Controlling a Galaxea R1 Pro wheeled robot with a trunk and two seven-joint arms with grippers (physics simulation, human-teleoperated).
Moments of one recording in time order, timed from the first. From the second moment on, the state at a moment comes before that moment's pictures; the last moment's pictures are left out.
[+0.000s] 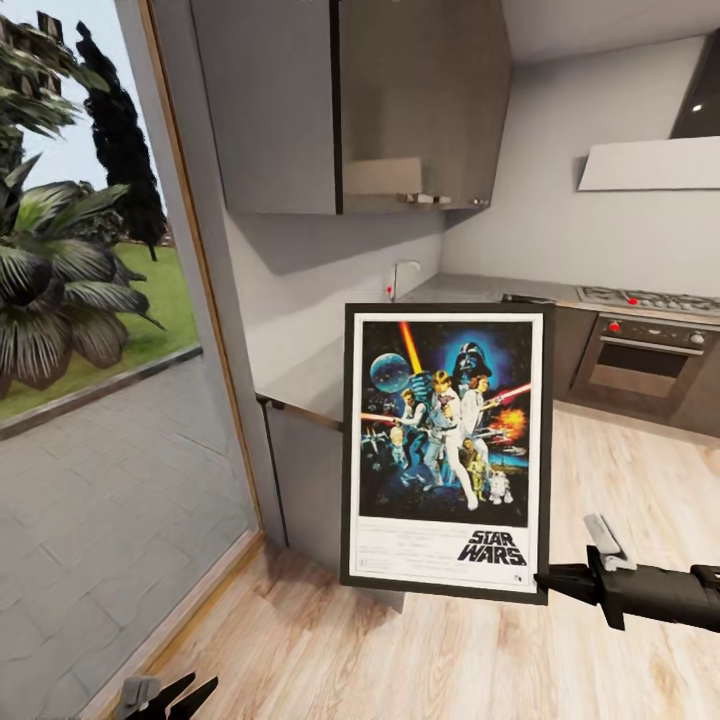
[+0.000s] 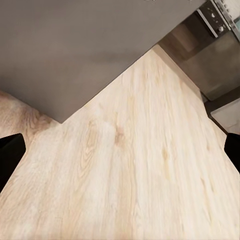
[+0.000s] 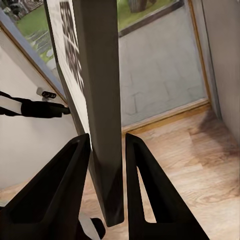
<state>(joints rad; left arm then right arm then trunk) -0.40 0.30 0.33 -0.03 0.24 -0.28 -1.24 -0.27 -0.45 -0.28 -1.31 -0.11 0.50 1.56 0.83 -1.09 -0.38</state>
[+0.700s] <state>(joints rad) -0.40 0.30 0.33 -0.03 0.24 -0.28 -1.24 -0.27 -0.45 -0.28 -1.31 -0.13 0.50 1.56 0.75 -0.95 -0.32</state>
